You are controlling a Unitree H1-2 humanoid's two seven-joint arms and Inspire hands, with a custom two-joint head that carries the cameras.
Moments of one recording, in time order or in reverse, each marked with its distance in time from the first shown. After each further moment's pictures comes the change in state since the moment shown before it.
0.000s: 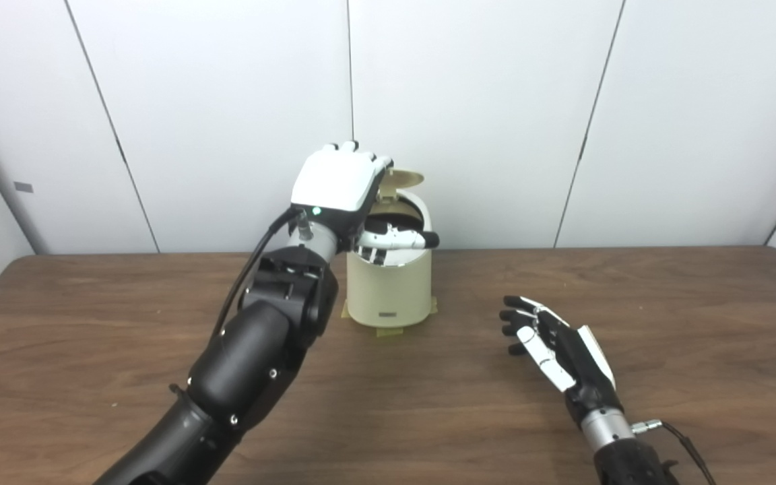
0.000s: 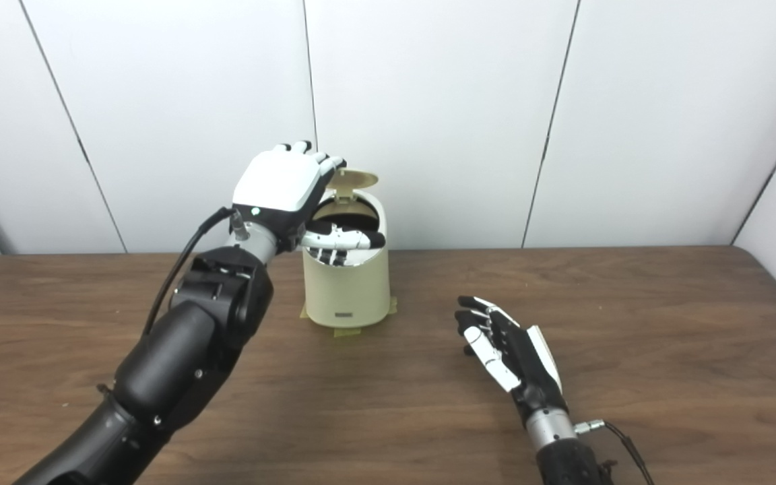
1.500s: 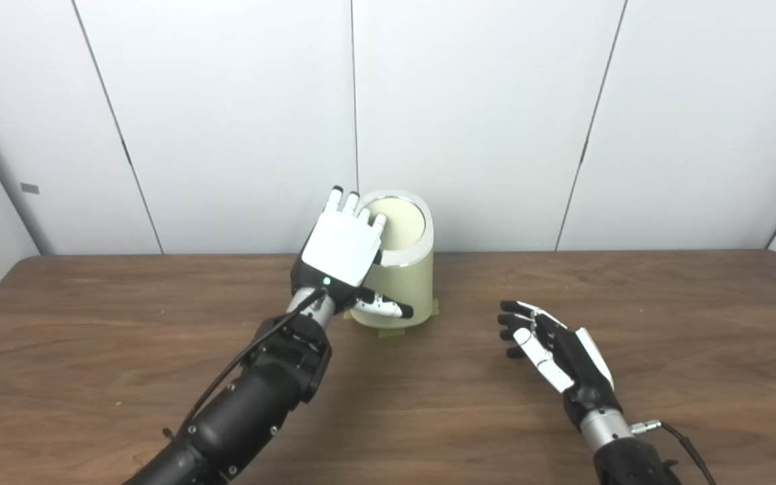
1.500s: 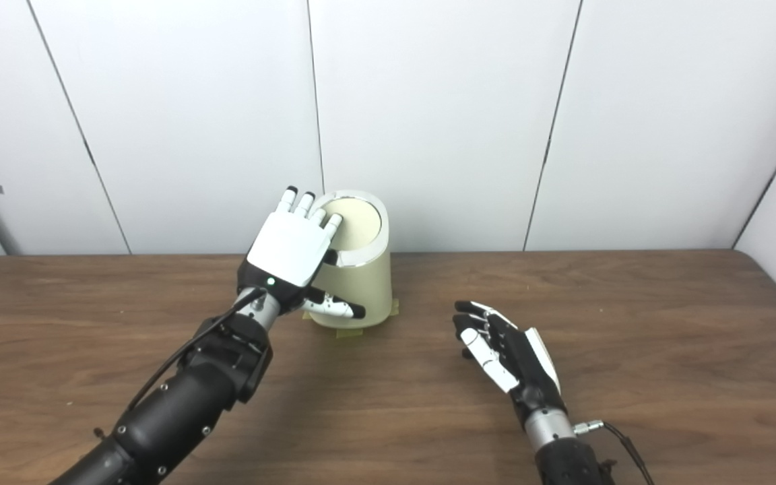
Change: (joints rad) left arm 0.108 0.057 -0.129 0.174 0.283 -0.123 0.198; right arm 0.002 0.004 0.002 -0.040 0.026 0.083 0.024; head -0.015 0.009
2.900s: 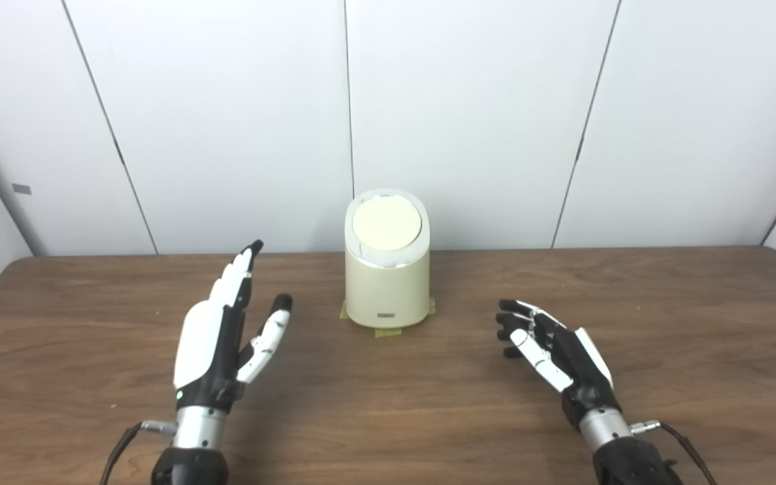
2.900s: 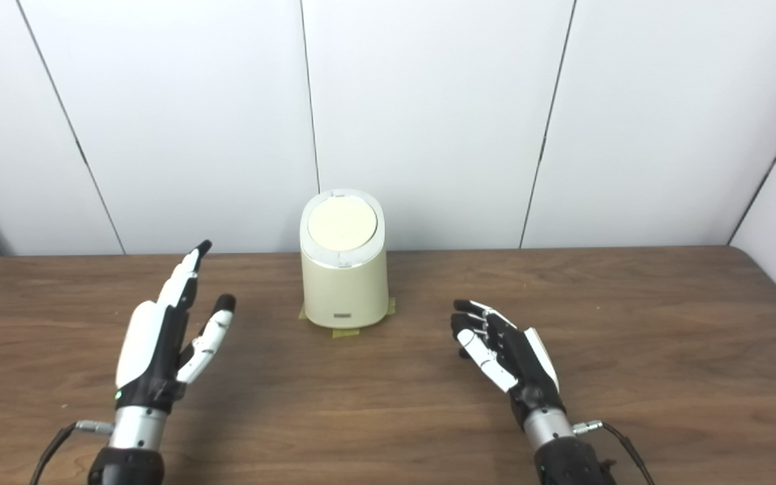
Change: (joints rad) left arm 0.515 -0.087 0.558 -0.218 -1.005 -0.470 0.431; right arm 0.002 0.003 -0.002 -0.017 0.025 0.027 0.003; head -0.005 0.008
